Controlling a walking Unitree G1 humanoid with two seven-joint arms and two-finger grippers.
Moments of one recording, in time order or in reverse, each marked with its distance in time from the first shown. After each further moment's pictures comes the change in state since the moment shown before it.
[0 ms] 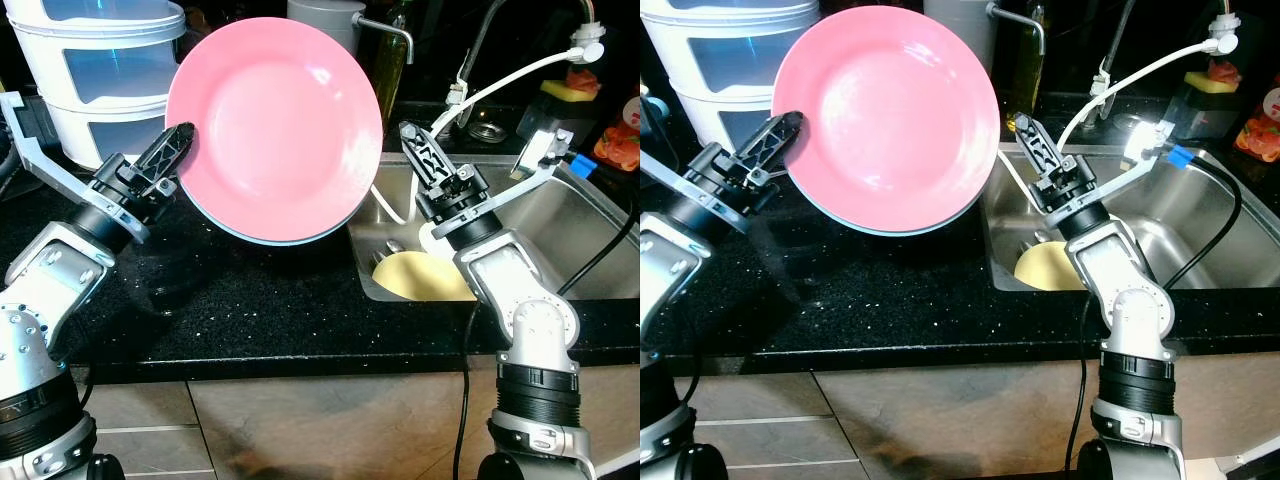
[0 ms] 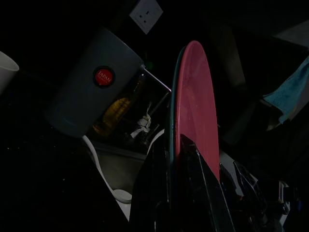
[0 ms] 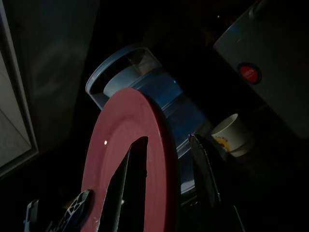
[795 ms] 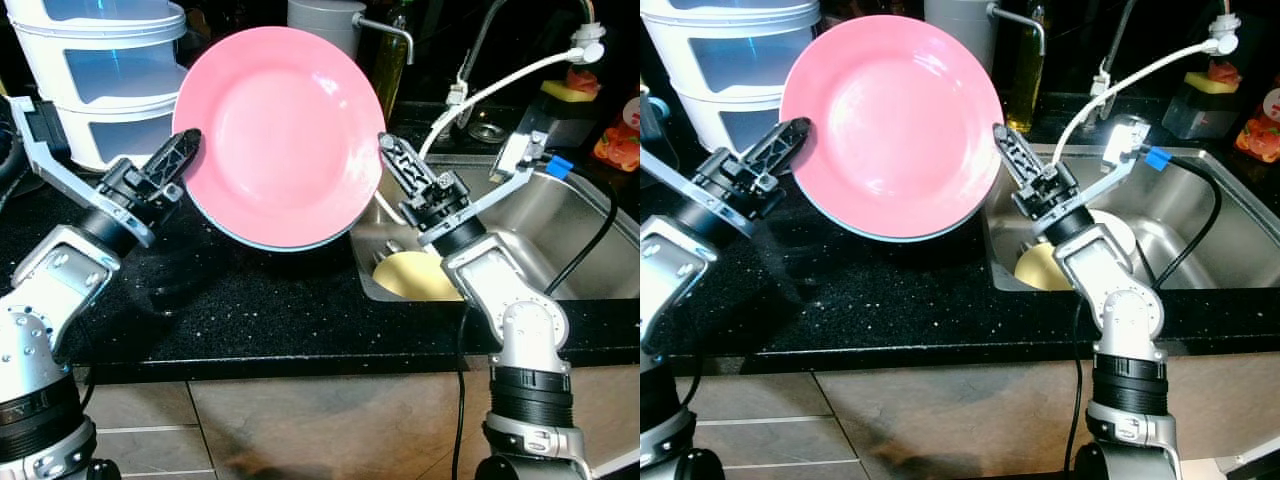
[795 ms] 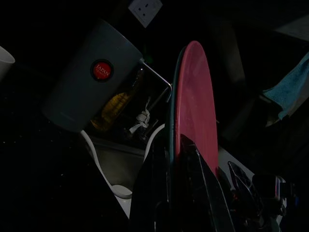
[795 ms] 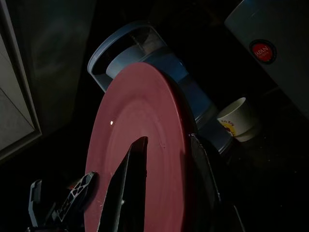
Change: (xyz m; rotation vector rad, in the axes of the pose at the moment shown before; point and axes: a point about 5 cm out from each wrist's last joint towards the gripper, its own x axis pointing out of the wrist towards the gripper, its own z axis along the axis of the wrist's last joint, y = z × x) left arm 0.001 0.000 -0.007 -0.011 0.019 -0.004; right arm 0.002 0.001 -0.013 -0.015 0.071 0.022
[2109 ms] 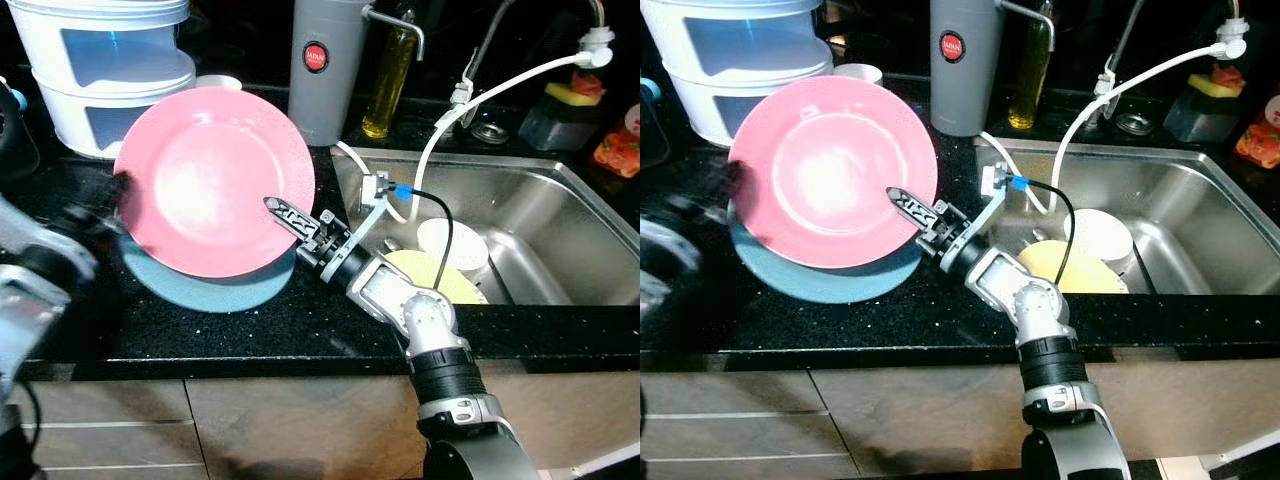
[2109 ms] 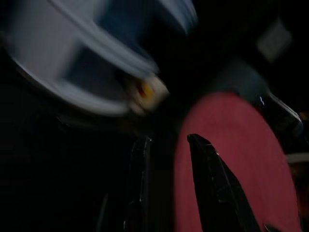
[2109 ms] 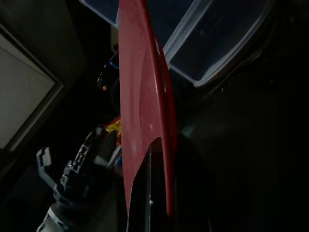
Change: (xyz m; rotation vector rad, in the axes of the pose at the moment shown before) left arm -0.064 0.031 0.043 0.241 -0.170 0.462; right arm 0.029 -0.018 -0.103 0.301 0.299 0.016
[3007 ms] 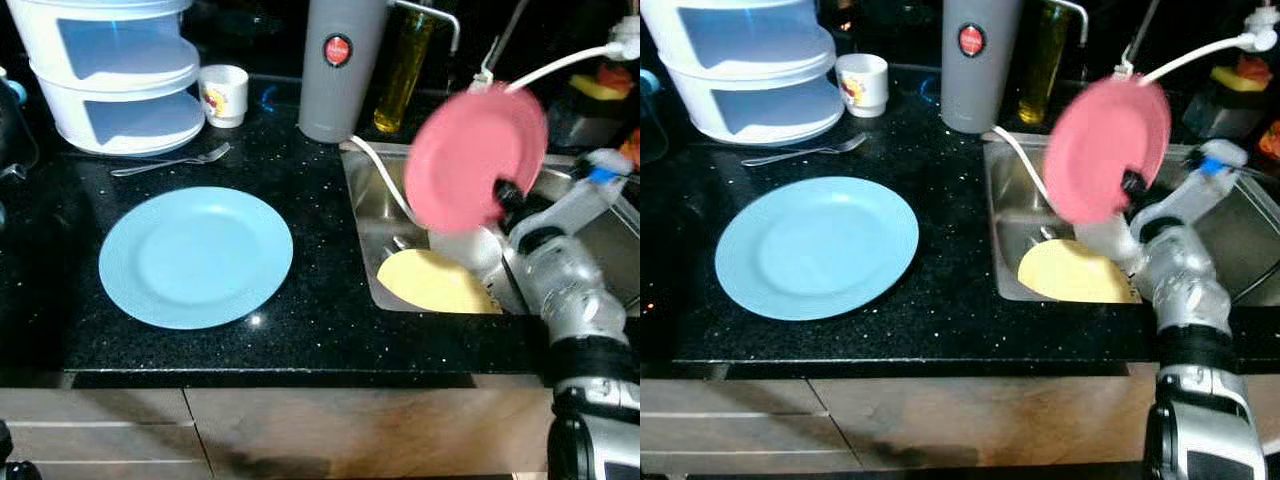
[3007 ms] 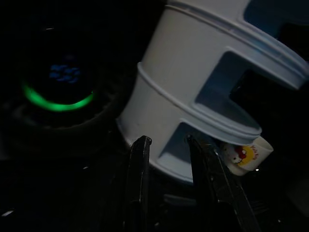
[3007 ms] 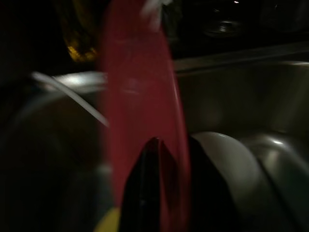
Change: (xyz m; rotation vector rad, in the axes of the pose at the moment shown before) left arm 0.034 0.029 0.032 0.254 -0.158 0.287; right arm -0.154 -0.046 0.158 -0.973 -0.300 -0.978
